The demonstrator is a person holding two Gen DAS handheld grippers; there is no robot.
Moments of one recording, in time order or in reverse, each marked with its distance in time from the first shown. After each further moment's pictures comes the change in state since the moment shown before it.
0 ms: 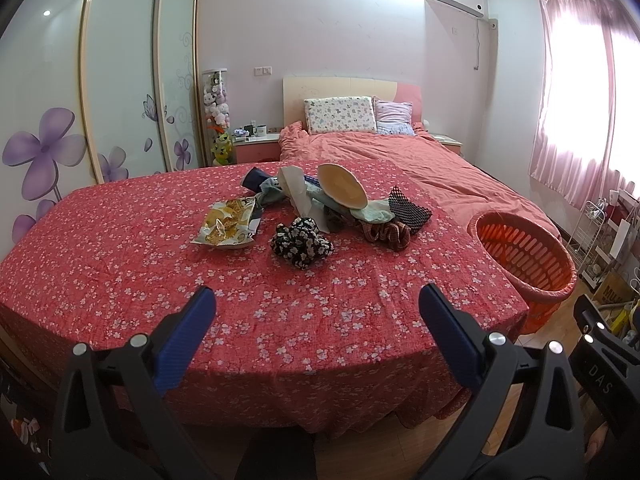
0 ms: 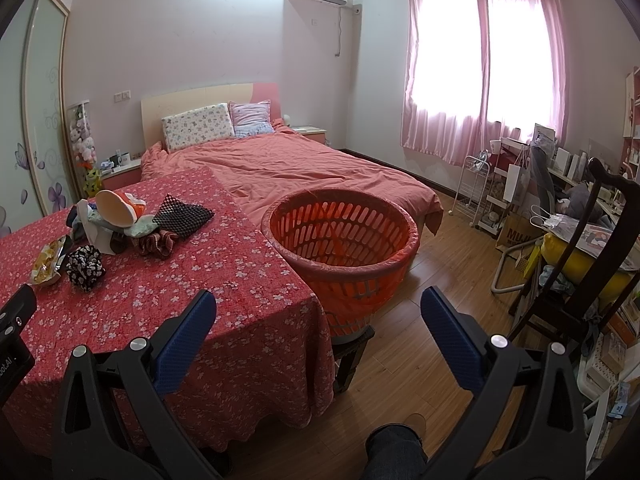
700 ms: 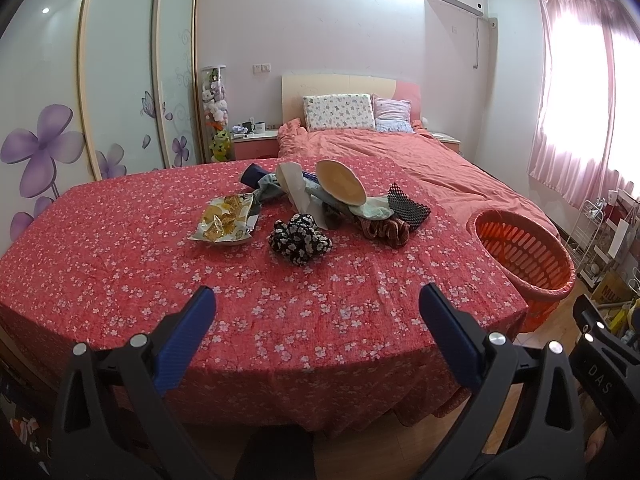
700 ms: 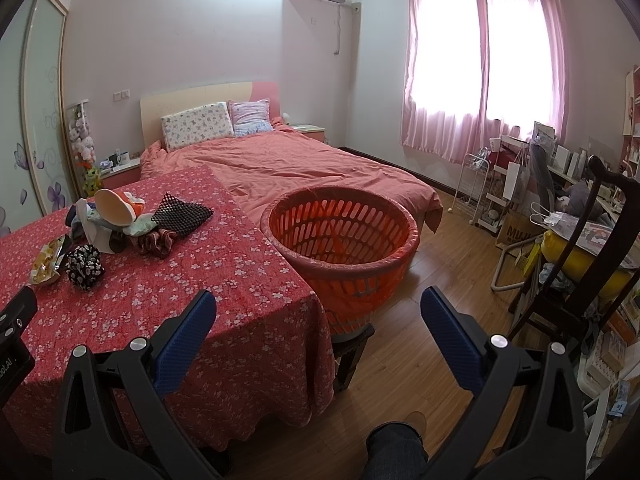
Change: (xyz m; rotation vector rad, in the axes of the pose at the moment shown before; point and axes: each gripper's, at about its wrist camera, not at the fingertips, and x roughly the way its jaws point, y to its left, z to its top) left arm 0.003 -0.003 -0.007 -0.003 0.009 -0.003; right arm 0.001 0.000 -0.001 0.003 0.002 0.001
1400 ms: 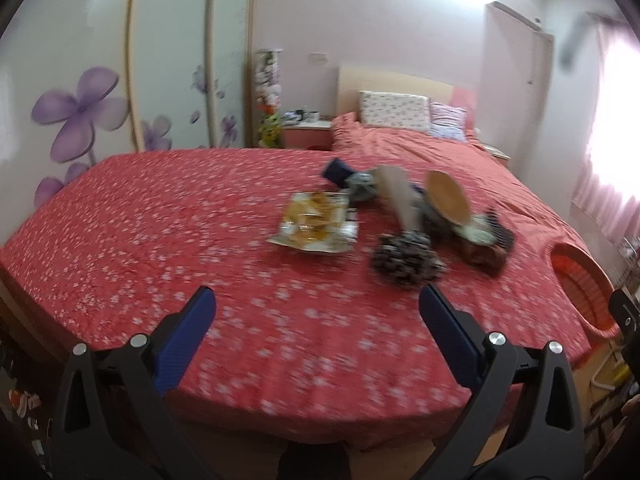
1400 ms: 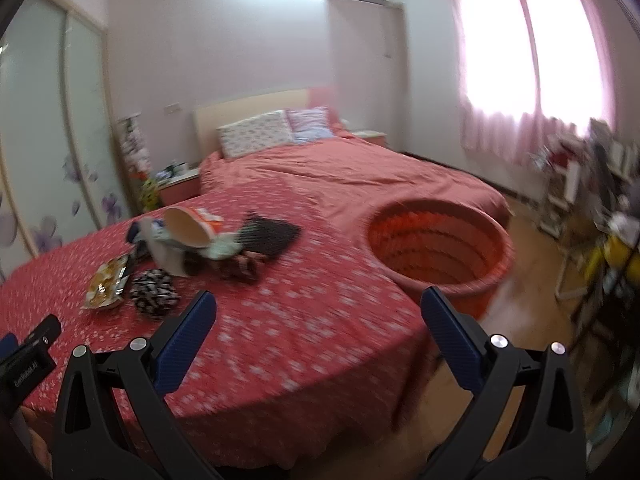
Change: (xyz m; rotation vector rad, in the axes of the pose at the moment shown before) left arm 0.048 0.108 0.021 -0.147 0.038 0.142; right arm 0.023 0.092 0.018 -0.053 -0.030 0.268
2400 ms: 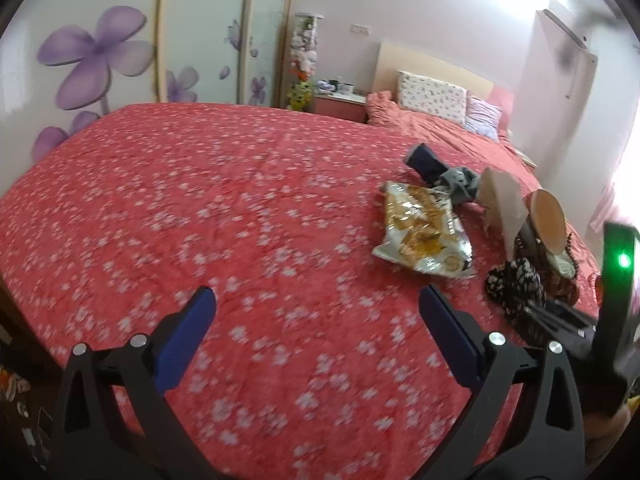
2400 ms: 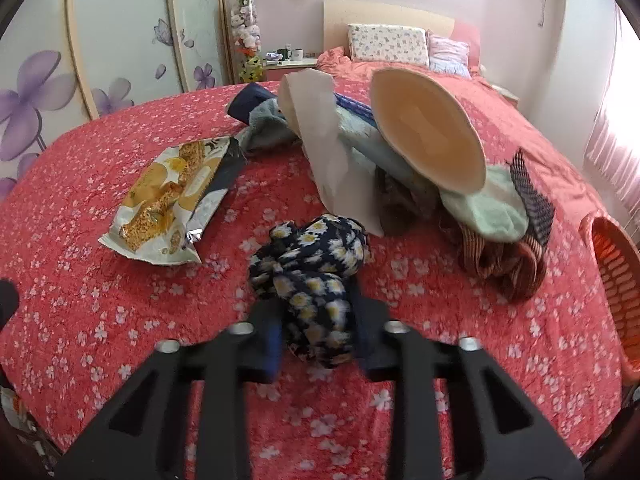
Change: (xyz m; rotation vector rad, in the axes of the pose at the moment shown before) left arm 0.086 0.095 0.024 -0.115 0.113 0.003; right arm 0.142 0.153 -0.015 -0.246 0.351 0.278
